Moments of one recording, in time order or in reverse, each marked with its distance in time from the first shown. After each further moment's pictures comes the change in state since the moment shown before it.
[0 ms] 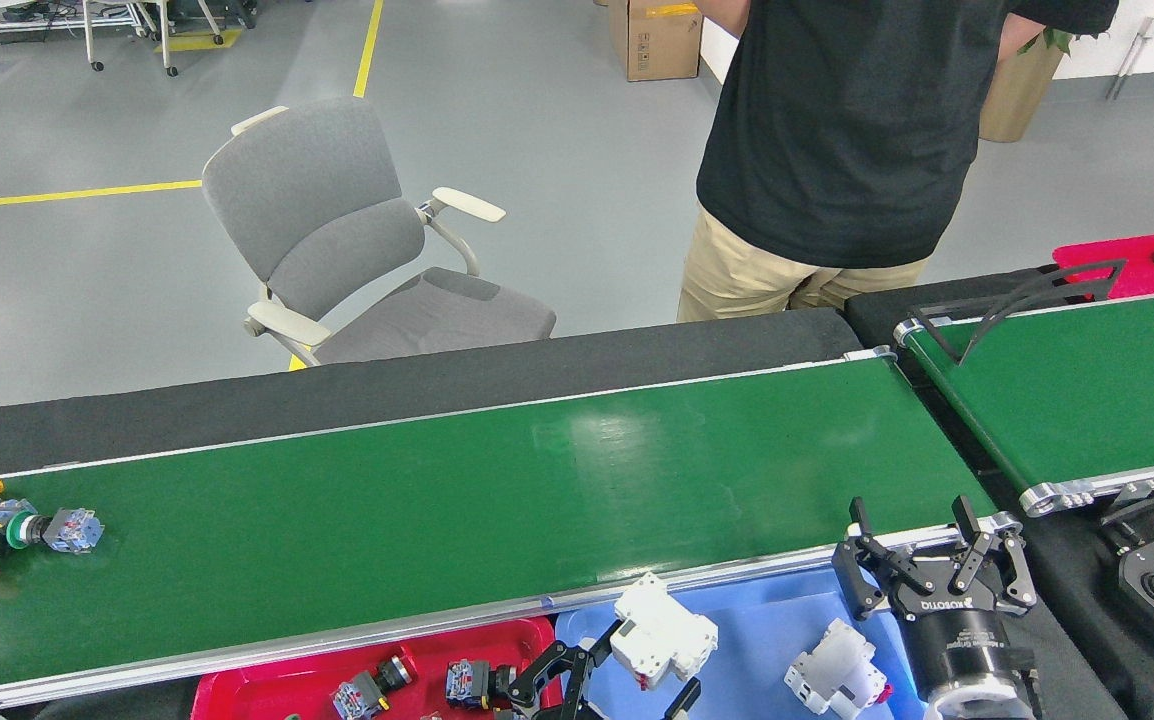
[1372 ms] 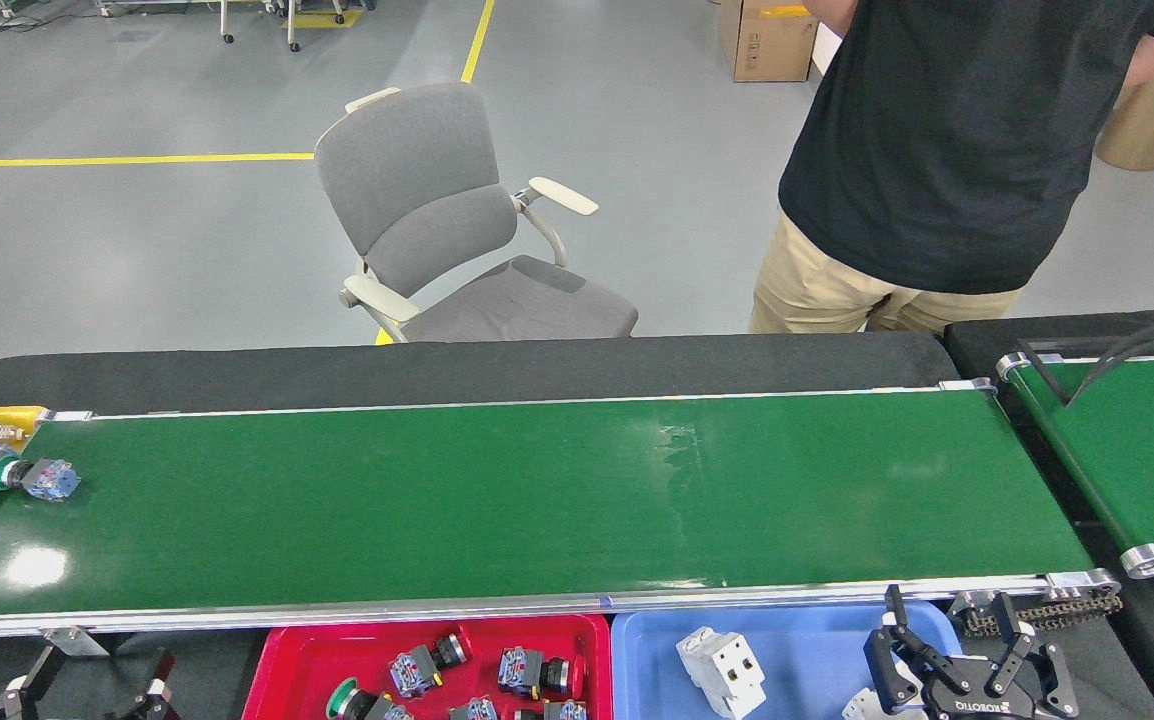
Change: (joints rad) left arm 0.185 0.272 0.924 0.049 0.290 -0.160 0.014; right arm 0.190 0.056 -0.073 -0.077 0.000 -0.001 -0.052
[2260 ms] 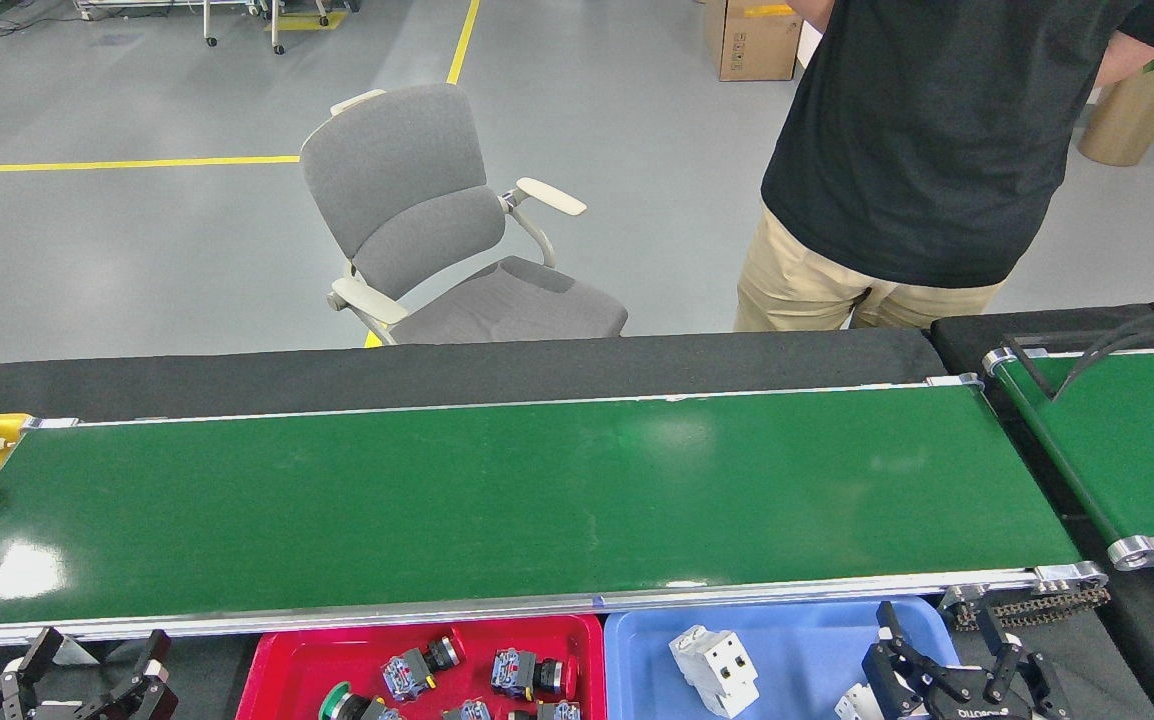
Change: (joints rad) left arm -0.028 -0.008 -0.007 0.000 0.001 0.002 -0.003; right arm 0.003 -0.053 -0.008 -0.003 -0.138 -0.099 0.123
